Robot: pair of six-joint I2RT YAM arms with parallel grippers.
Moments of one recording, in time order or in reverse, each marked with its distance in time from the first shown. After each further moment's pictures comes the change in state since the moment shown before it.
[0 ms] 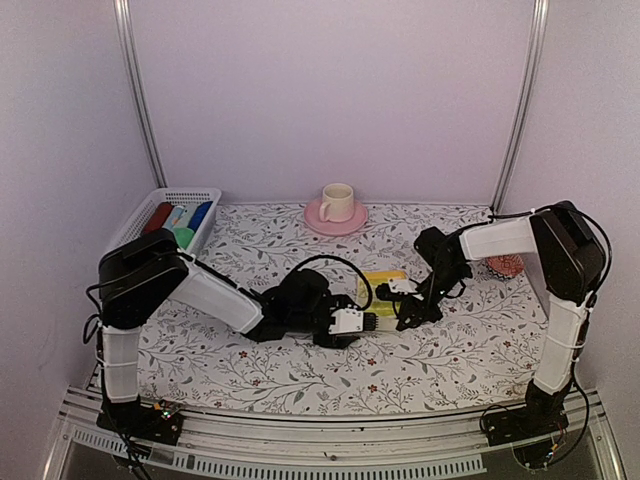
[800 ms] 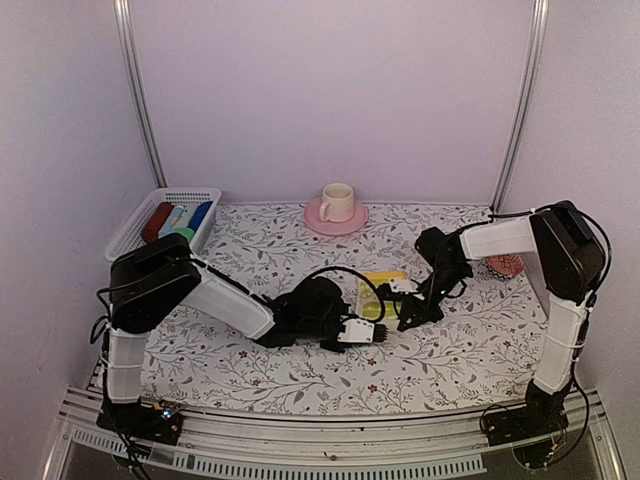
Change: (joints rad) left arm -0.050 0.063 0.060 -0.012 -0.082 0.097; right arm -0.006 0.005 0.007 -0.022 -0.002 0.000
